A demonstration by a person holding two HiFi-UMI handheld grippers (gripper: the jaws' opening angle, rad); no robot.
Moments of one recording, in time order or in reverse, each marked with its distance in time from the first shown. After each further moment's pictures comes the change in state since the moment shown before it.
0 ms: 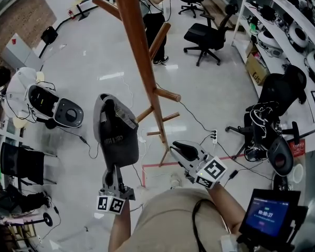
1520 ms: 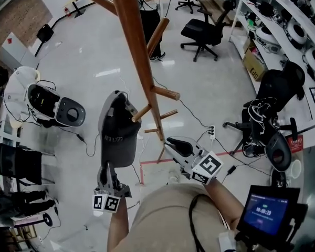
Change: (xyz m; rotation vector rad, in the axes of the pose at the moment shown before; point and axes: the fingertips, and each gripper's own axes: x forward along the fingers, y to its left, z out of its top) left arm -0.001 0.012 0.018 -0.020 -0.037 0.026; right arm 0.016 0.005 0.005 0.002 0.004 0.024
